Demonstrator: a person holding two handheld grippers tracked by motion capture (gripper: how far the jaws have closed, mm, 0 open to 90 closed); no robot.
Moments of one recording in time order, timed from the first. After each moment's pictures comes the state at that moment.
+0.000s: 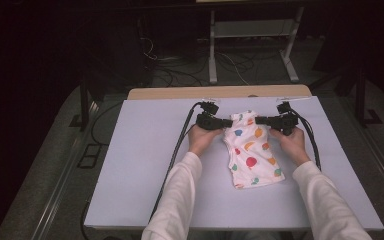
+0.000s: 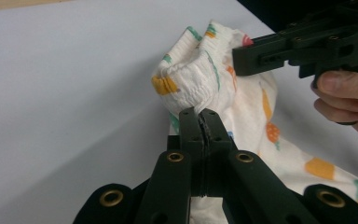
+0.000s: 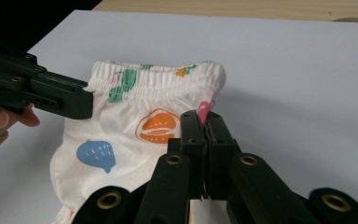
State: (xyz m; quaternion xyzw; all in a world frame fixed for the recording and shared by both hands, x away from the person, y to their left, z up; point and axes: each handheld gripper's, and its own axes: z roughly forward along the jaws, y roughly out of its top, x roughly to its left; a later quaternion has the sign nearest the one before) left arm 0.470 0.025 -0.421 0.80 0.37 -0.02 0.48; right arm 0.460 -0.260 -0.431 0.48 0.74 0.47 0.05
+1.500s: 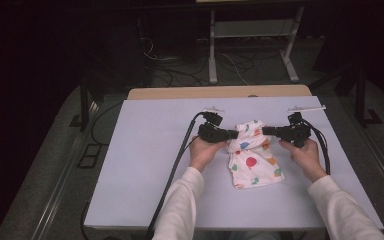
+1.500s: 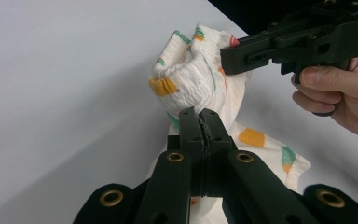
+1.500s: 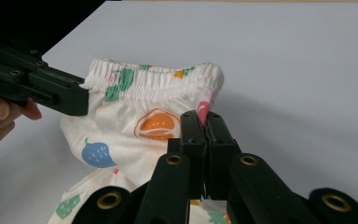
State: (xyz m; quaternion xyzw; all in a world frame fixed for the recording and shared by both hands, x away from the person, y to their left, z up) left arm 0.413 0.019 -0.406 0.80 0.35 -0.04 0.48; right arm 0.405 -0.275 -0.418 0.46 0.74 0.48 0.04
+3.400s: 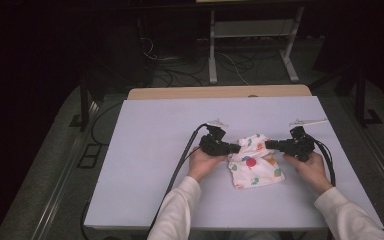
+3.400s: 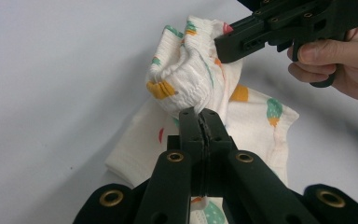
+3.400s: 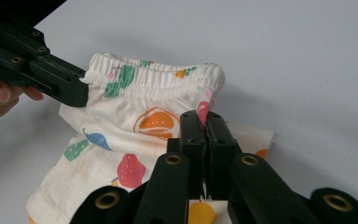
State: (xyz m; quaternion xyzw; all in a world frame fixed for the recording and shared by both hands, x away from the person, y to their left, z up) left arm 0.388 0.017 -0.427 0.83 0.31 -0.06 0.46; right arm 0.372 -0.279 -0.435 0.45 0.76 0.46 0.03
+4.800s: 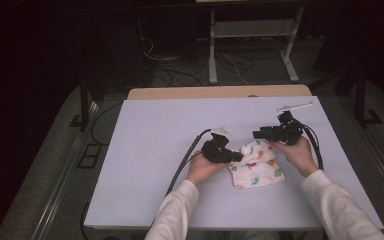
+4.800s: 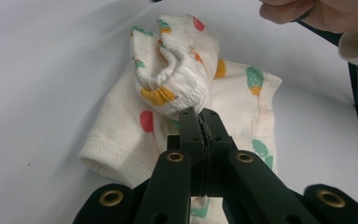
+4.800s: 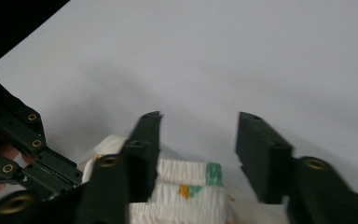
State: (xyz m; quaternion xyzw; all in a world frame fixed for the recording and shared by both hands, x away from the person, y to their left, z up) left arm 0.377 0.011 -0.436 0.85 0.25 -0.06 0.45; right arm 0.410 -0.247 -0.409 0.45 0.78 0.43 0.02
